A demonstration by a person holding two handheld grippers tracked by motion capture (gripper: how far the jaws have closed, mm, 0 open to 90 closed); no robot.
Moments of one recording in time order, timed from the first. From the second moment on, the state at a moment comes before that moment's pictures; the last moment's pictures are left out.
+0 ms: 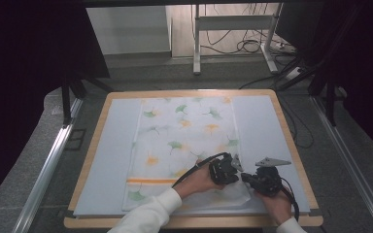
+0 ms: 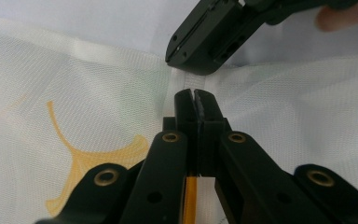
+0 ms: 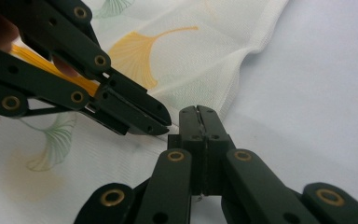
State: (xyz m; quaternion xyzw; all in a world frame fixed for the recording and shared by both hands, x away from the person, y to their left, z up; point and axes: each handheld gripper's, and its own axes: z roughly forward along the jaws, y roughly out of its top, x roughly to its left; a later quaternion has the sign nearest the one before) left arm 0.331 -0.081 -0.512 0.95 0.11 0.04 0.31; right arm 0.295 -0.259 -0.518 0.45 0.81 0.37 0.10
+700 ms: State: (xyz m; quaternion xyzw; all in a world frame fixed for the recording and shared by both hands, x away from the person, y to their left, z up) left arm 0.329 -0.072 -0.509 0.95 0.12 0.04 0.30; right arm 0.294 -0.255 -0.521 0.44 0.82 0.36 0.11
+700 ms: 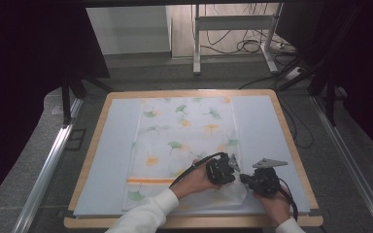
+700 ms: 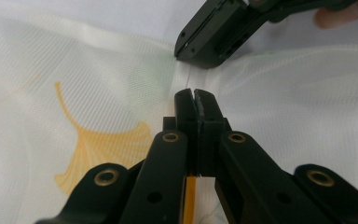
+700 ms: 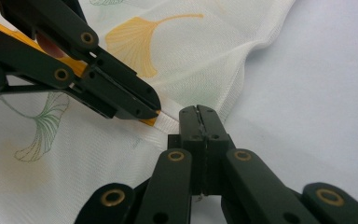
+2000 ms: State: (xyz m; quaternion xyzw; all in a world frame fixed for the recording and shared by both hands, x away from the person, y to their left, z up) left arm 0.326 -0.005 -0.510 0.94 0.16 0.04 0.29; right arm 0.295 -0.255 -0.521 0.43 0.83 0.36 0.11
